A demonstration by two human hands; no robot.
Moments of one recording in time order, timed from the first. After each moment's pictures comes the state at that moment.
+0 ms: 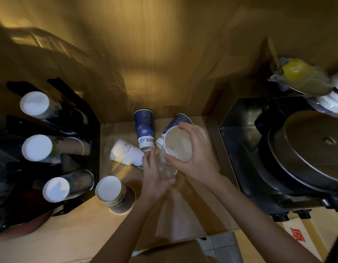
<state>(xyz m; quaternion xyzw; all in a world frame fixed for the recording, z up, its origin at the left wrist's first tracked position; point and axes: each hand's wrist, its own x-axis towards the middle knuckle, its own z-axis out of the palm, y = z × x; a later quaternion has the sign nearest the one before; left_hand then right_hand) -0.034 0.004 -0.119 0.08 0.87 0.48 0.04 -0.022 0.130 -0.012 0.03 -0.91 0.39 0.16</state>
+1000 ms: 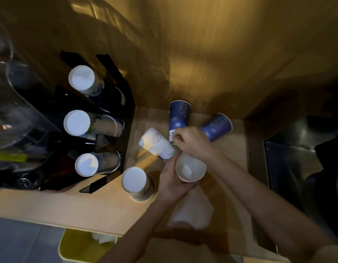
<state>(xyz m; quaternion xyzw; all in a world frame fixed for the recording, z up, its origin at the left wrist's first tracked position) -0.031 -0.013 -0.132 -0.01 0.83 0.56 0.05 -0.138 0.082 -0.072 0.15 -0.96 0.20 -0.10</state>
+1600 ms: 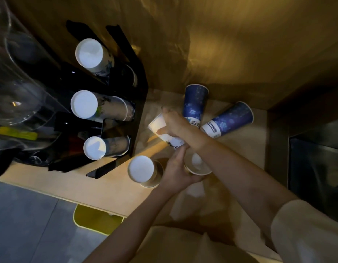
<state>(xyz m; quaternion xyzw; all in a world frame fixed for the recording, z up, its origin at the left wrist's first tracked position) -0.038 -0.022 -0.127 0.01 0.84 0.54 0.08 -0.184 0.007 -0.119 0.16 -0.92 0.24 -0.26</state>
